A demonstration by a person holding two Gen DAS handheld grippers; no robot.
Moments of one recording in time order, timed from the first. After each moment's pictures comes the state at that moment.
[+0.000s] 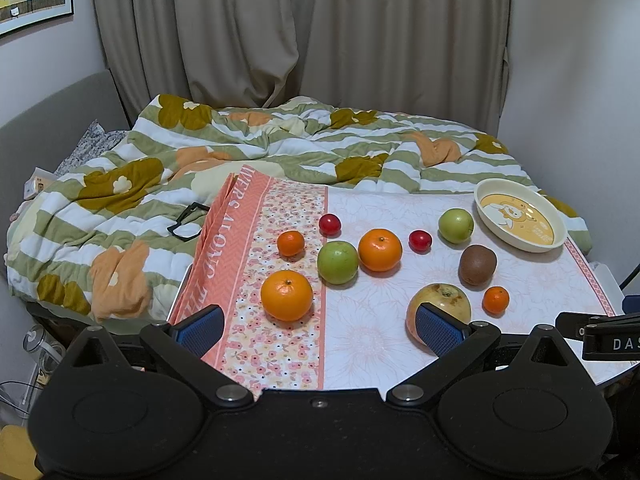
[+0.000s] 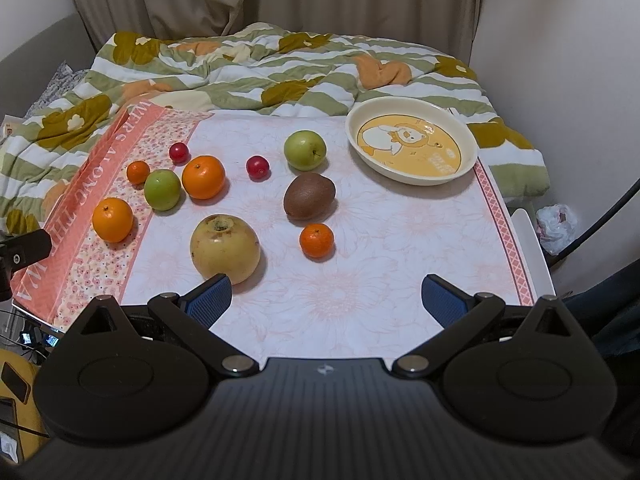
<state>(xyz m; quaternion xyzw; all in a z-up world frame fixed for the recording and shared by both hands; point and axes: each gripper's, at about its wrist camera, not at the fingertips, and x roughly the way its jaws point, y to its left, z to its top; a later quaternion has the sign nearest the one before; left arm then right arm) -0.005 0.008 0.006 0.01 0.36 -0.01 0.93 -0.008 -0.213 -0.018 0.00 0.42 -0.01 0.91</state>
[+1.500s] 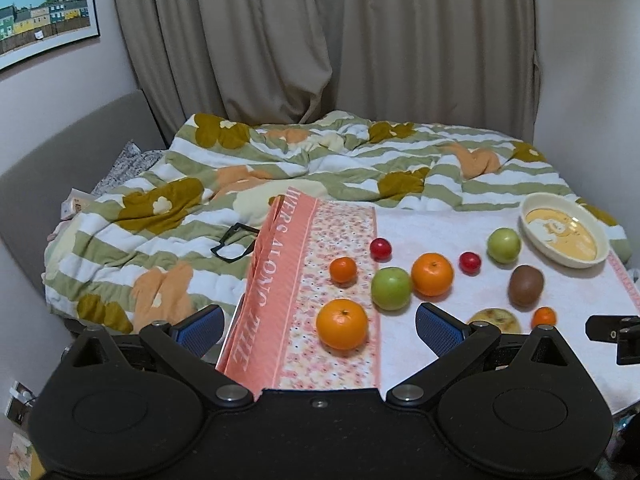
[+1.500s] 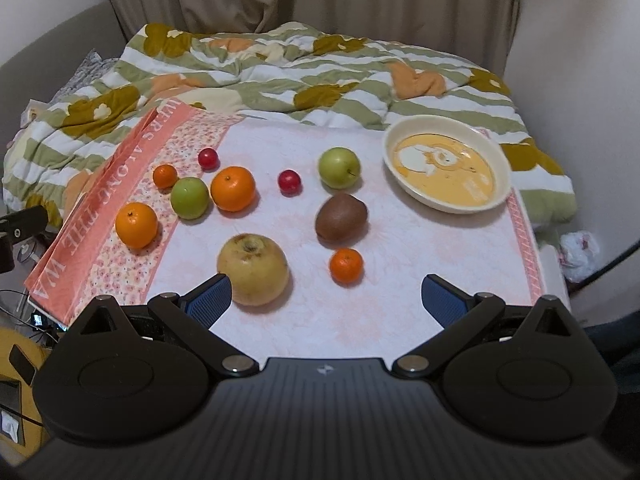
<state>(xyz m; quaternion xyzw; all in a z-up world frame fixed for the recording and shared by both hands) 0.019 0.027 0.010 0.05 0.34 0.04 0.94 0.025 -0.195 -0.011 -0.01 0.42 0.04 0.91</state>
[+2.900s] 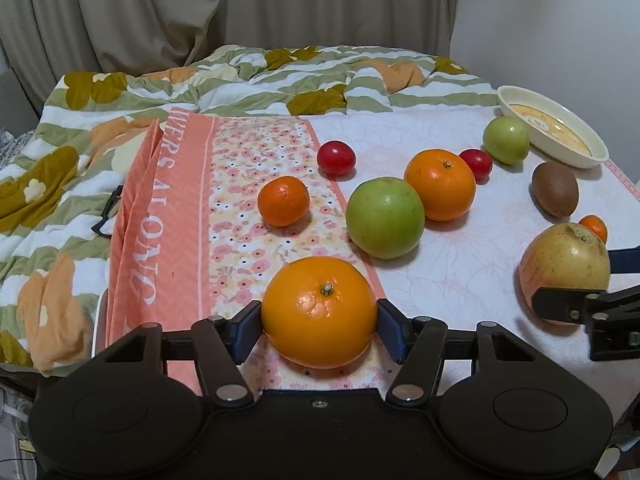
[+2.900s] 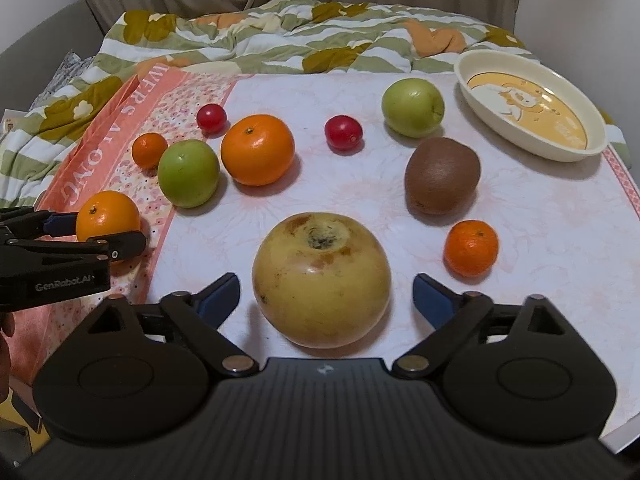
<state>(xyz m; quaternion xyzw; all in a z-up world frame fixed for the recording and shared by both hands) 0.131 0.063 -0.125 0.07 0.42 -0.13 0.90 0.090 -0.127 -0.126 0.03 0.45 0.03 0.89</state>
